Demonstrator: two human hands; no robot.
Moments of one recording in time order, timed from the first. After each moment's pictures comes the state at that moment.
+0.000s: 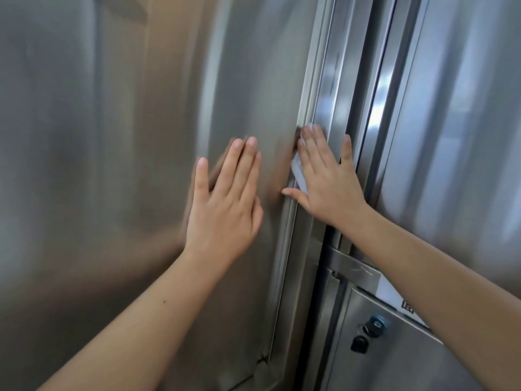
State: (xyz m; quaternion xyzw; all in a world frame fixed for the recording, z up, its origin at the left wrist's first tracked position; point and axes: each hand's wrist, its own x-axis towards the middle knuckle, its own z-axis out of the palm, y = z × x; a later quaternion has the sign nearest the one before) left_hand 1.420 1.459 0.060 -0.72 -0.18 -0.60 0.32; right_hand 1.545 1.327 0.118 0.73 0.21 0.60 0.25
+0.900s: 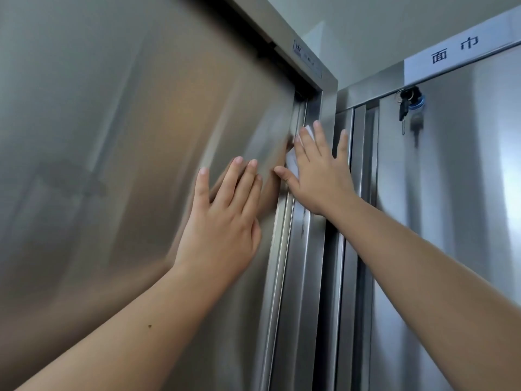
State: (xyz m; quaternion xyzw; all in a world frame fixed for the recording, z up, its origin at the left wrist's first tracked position) left_hand 1.449 1.452 0.221 -0.66 -0.21 -0.62 0.37; right_hand 1.553 1.341 0.328 0.72 0.24 0.65 0.07
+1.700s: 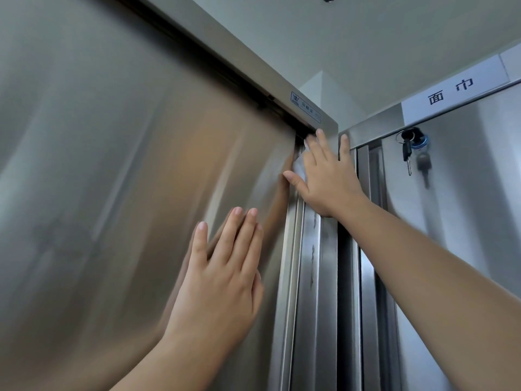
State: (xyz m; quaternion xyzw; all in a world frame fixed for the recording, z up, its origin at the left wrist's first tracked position) left_hand 1.450 1.455 0.219 -0.68 -0.16 -0.64 0.31; right_hand 1.560 1.342 0.393 0.68 0.25 0.69 0.07
